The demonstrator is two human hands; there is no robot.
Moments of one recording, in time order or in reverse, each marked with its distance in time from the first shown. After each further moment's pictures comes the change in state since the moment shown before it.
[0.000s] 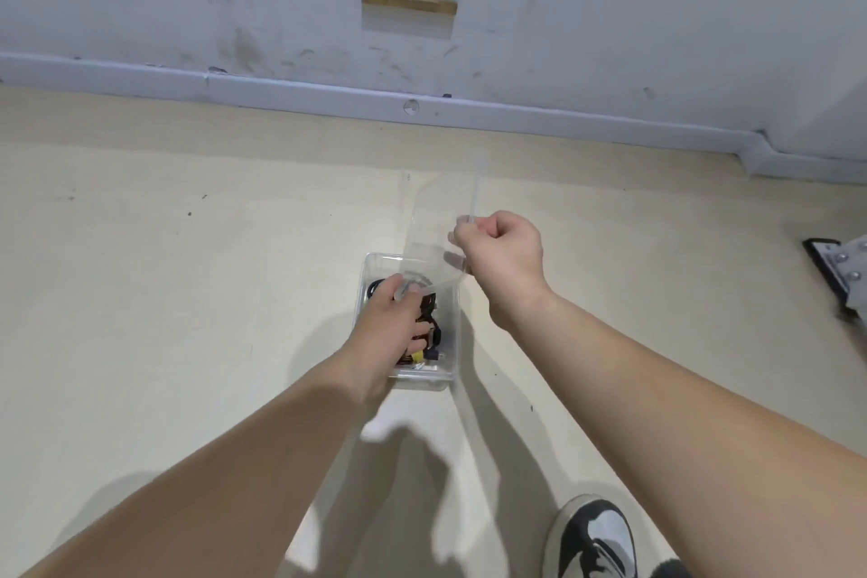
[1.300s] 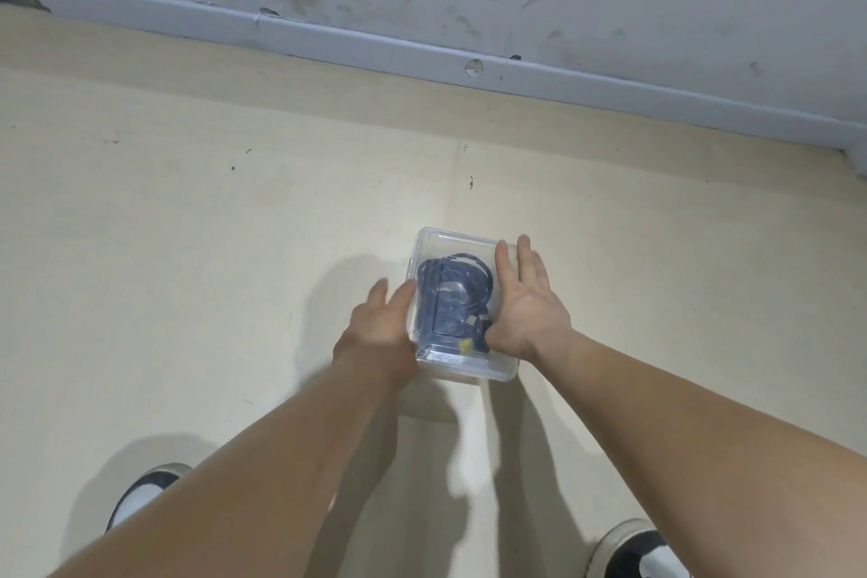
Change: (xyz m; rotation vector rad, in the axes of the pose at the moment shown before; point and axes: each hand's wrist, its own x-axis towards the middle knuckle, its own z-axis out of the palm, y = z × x) left_hand 0.023 -0.039 -0.076 1.085 0.072 0.052; right_hand 0.028 0.108 0.009 -1.466 -0.469 -0.013
